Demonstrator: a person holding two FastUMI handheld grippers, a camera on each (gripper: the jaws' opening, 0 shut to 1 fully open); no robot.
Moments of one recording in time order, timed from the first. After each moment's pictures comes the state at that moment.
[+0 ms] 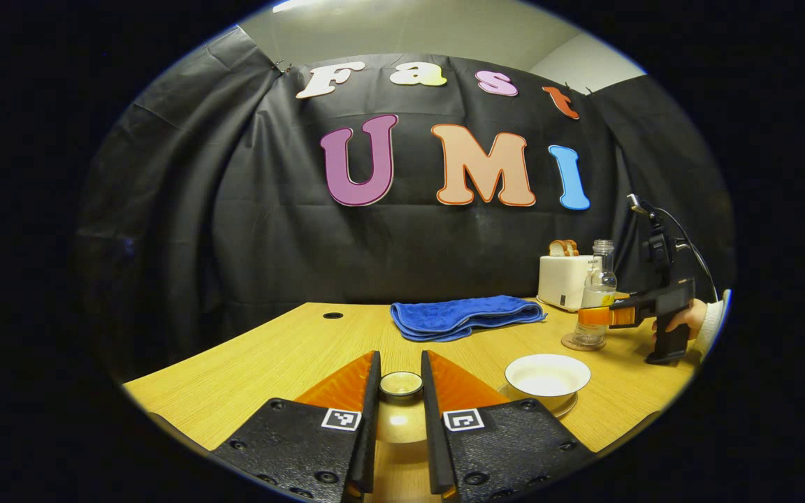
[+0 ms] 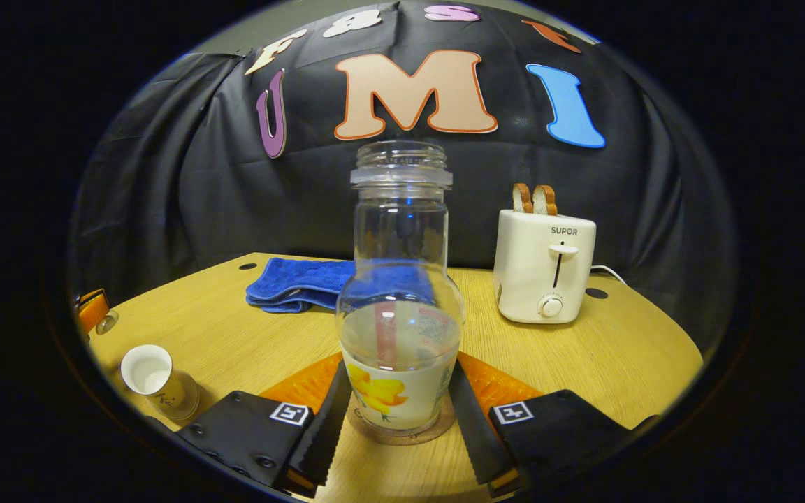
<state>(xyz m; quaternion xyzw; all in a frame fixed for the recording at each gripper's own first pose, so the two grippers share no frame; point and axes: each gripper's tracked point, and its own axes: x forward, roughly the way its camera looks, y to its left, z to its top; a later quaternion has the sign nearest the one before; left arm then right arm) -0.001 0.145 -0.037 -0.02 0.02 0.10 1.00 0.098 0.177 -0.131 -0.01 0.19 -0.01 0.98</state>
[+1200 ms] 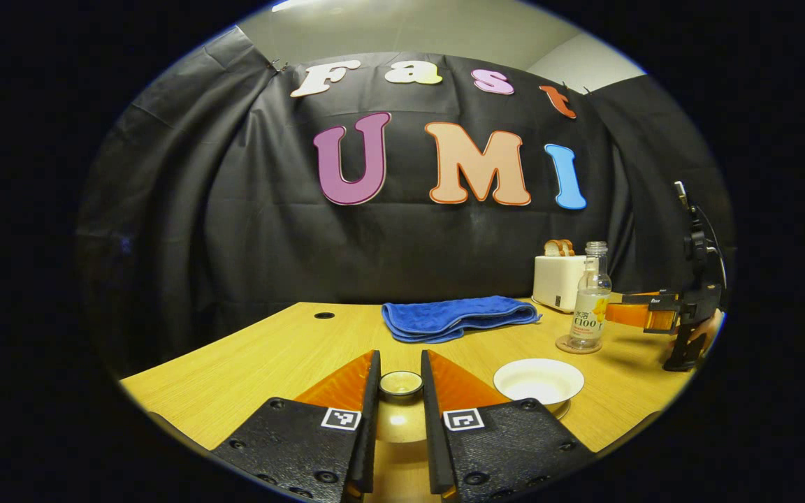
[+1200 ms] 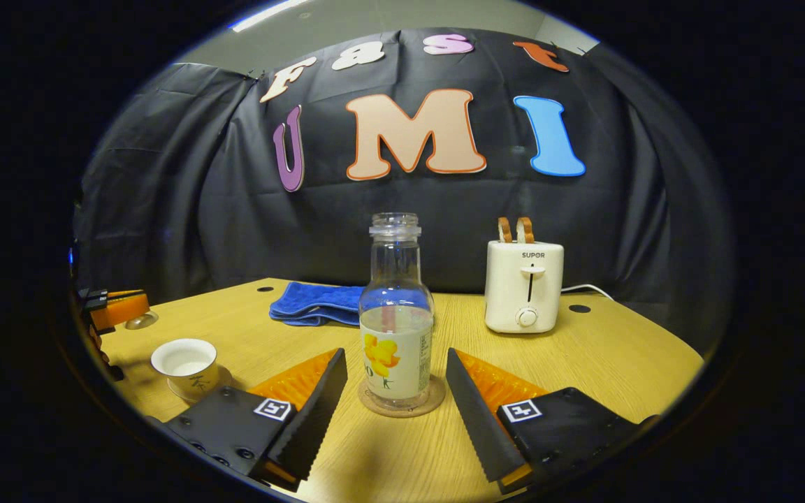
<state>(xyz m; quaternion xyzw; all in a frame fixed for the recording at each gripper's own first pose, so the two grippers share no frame) 0.015 0.125 -0.038 -0.02 0.02 0.08 1.00 0.030 0.171 -0.091 0.00 0.09 0.00 1.00</state>
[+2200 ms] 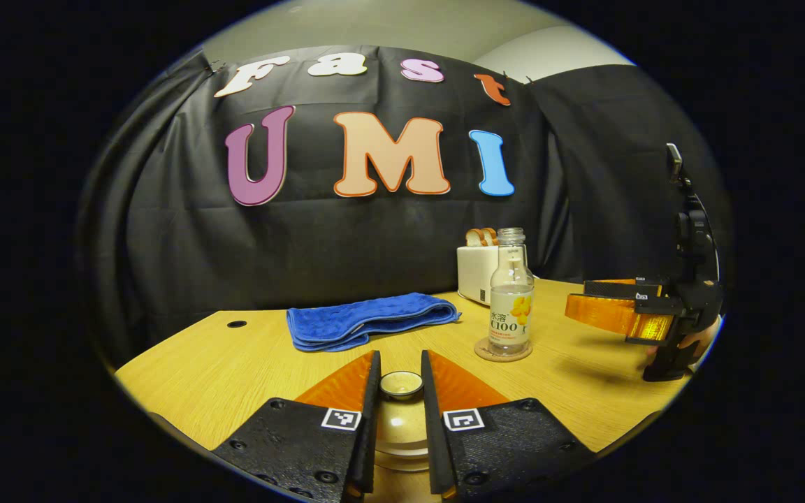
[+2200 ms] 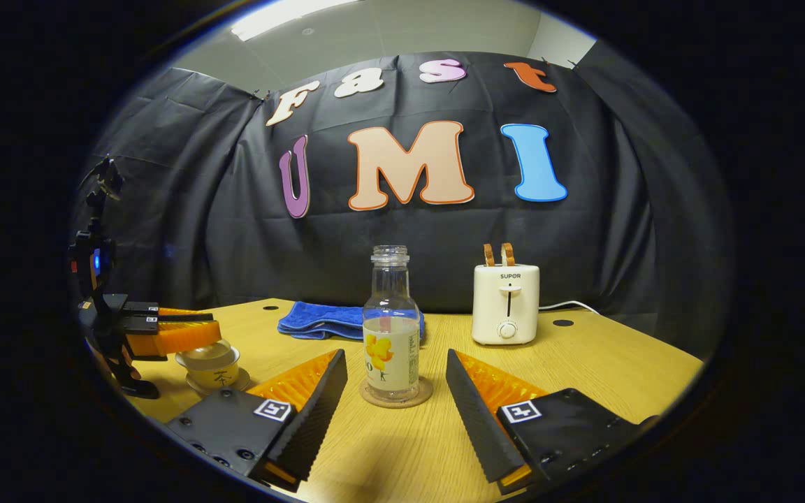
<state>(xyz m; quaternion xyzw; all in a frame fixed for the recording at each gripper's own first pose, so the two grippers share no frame) 0.063 0.008 -0.037 0.01 0.04 -0.06 1.00 -0.010 0.166 -0.071 0.00 0.04 -0.01 1.00</state>
